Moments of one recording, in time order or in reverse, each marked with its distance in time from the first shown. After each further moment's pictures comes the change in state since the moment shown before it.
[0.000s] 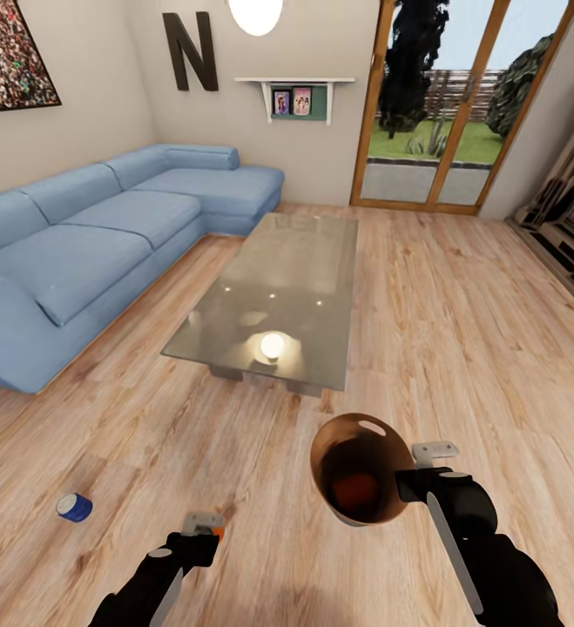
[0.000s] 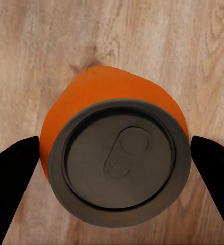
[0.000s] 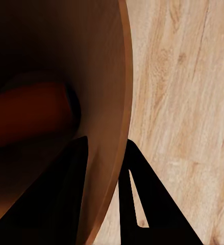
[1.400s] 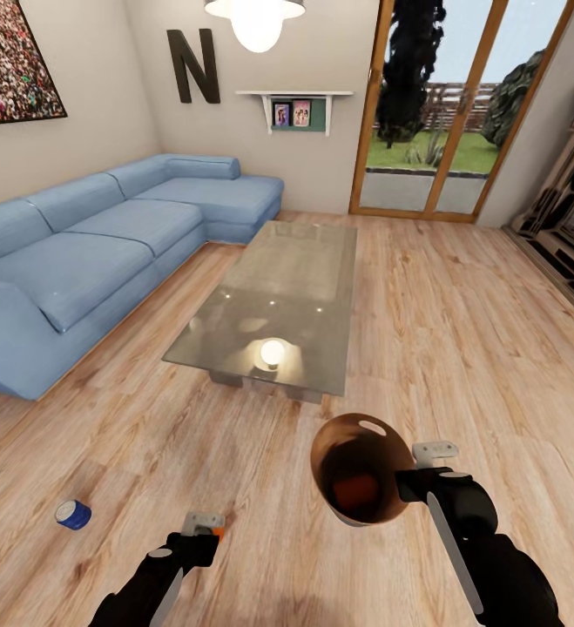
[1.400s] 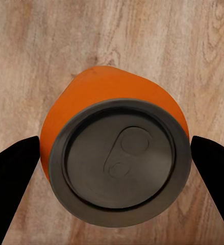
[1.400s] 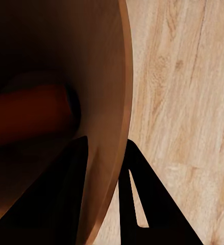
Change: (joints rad) left arm 0.000 0.000 0.000 0.000 -0.002 0.000 0.000; right arm 0.000 -0.001 0.000 0.000 -0.001 0.000 -0.001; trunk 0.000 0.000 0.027
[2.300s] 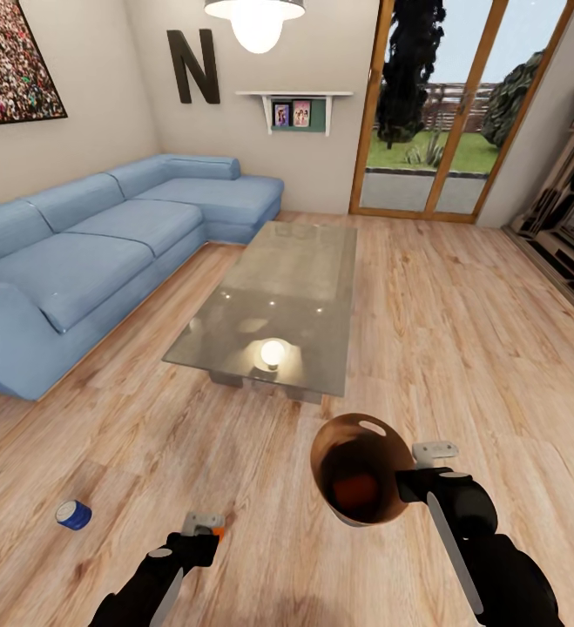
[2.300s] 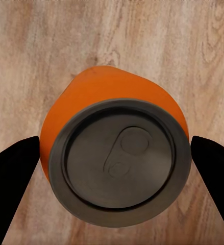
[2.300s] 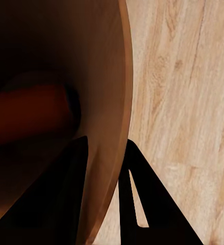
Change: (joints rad) left arm 0.000 0.000 -0.001 0.000 0.001 0.001 0.000; right arm 0.000 0.000 0.000 0.001 0.002 0.000 0.000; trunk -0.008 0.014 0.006
